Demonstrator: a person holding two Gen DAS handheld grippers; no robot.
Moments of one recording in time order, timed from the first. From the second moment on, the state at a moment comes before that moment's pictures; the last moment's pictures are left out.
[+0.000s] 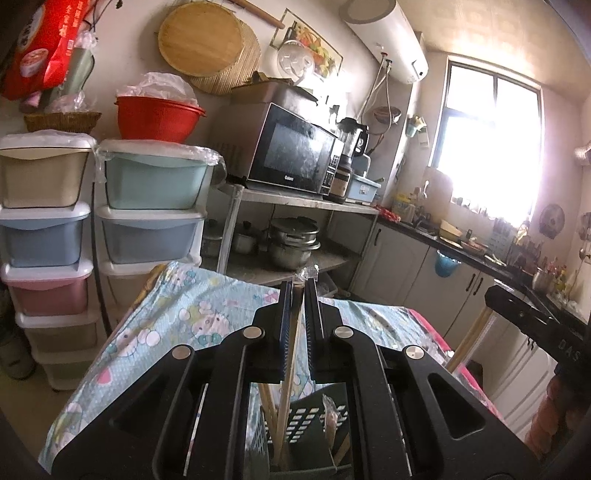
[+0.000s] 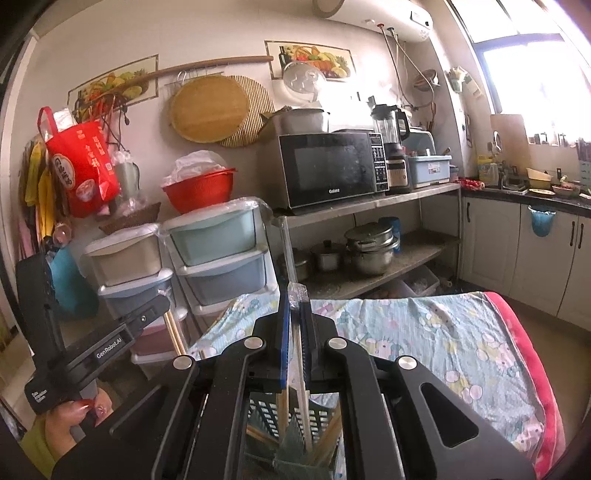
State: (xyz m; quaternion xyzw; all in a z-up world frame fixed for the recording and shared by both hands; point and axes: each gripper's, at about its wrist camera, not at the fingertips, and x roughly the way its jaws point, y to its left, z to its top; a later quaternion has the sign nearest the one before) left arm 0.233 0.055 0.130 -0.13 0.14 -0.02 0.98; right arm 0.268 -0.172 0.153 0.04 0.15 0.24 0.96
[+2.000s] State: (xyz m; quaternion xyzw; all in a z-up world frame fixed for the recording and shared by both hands) left arm 0.137 0.031 0.098 -0.13 0.18 -0.06 0.97; right arm 0.164 -0.217 0.098 0.02 0.22 0.24 0.95
